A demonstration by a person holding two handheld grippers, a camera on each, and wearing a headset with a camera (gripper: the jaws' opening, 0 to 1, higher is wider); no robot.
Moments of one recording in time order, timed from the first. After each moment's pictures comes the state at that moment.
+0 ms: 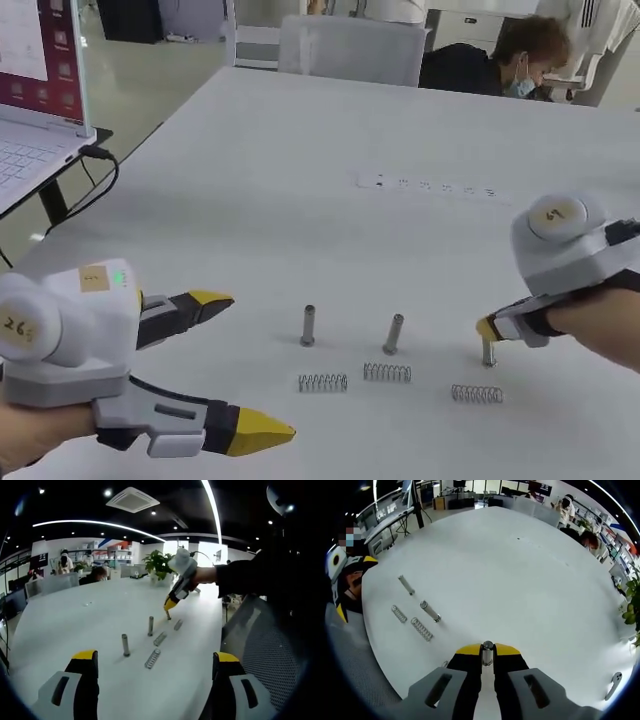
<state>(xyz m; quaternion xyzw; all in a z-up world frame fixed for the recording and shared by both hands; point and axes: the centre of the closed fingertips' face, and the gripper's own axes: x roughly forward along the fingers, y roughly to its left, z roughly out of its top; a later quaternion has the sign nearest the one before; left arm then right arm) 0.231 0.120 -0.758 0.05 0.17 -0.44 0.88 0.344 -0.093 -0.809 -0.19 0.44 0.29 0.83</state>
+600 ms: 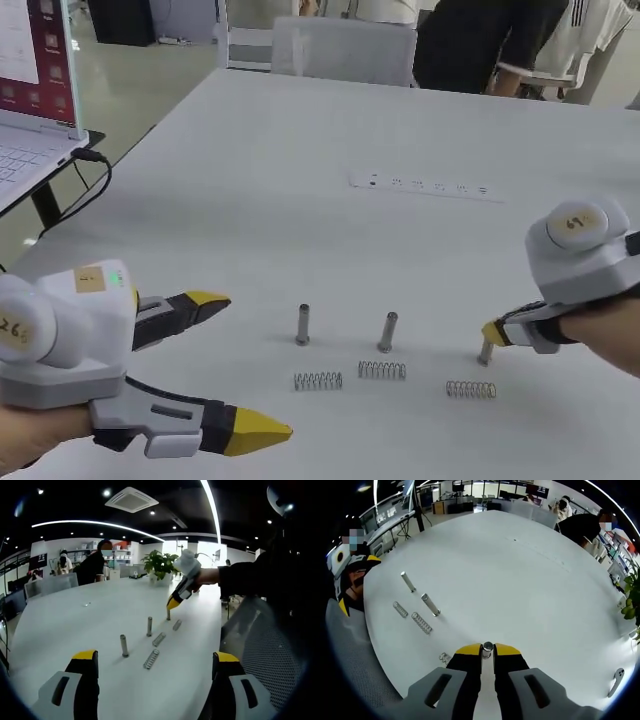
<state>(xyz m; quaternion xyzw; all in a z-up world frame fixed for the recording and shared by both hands) 0.230 0.117 -0.757 0.05 0.17 -0.44 0.88 0.340 -0.107 -0.809 -0.18 0.43 0.29 0.84</state>
